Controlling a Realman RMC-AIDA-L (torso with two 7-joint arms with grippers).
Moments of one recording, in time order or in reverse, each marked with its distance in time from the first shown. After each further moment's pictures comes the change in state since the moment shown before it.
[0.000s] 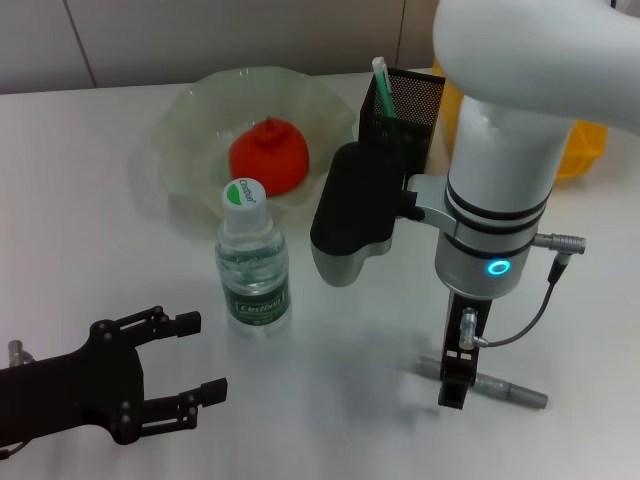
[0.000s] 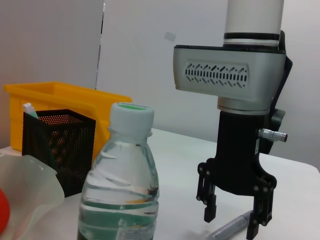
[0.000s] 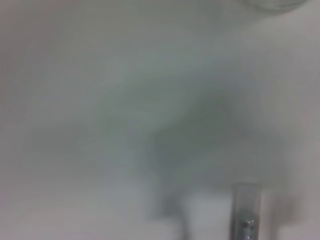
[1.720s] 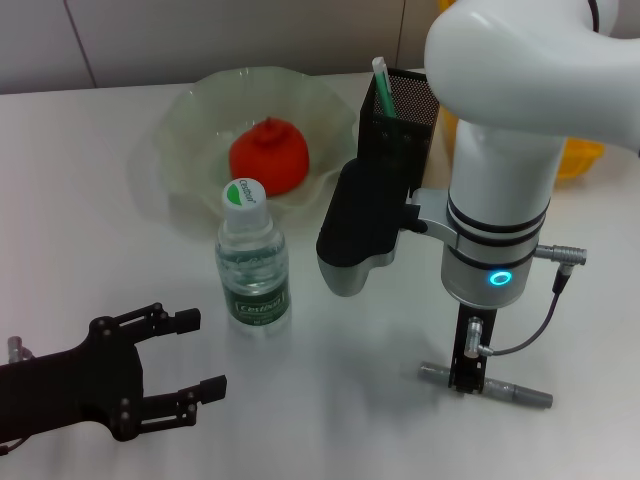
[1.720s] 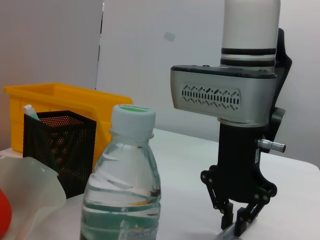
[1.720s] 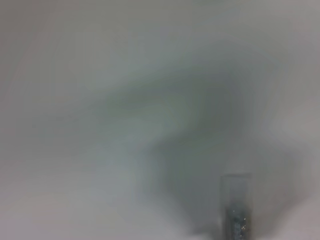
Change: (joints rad) left arm -0.006 0.003 0.000 0.000 0.000 -0.002 0.003; right arm 0.013 0.003 -0.034 0.077 0.001 0.035 0.022
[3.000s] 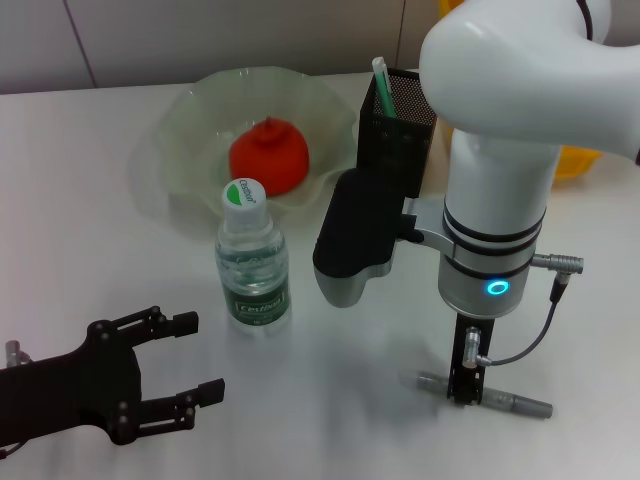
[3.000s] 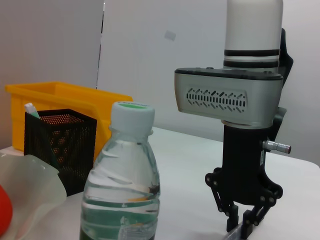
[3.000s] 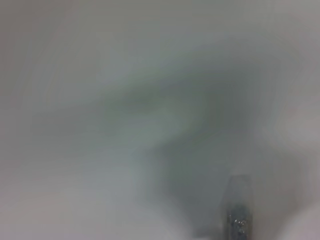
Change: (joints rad) left arm 0.008 0.000 0.000 0.000 0.000 0.000 0.006; right arm 0.000 0.000 -0.027 0.004 0.031 0.003 0.005
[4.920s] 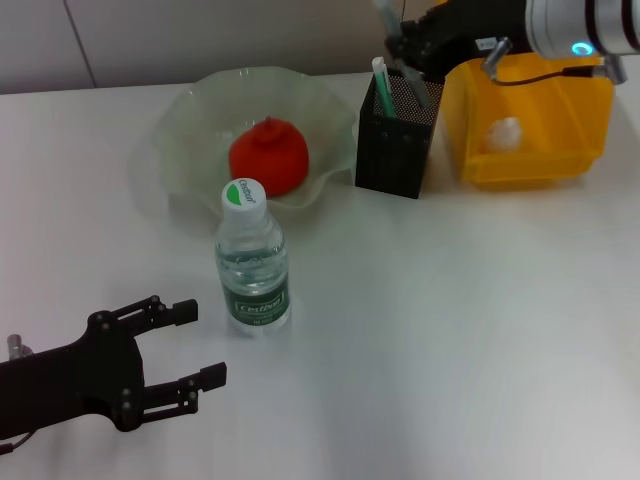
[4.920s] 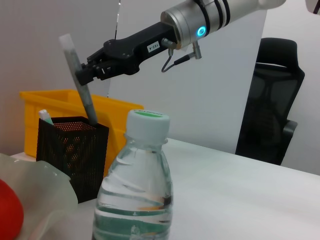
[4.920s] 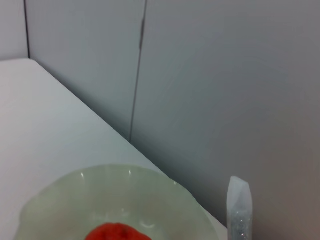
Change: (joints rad) left arm -0.015 -0.006 -0.037 -0.040 -0.008 -0.009 0.005; right arm -0.273 -0.014 0.777 -0.202 0.256 0.602 -0.648
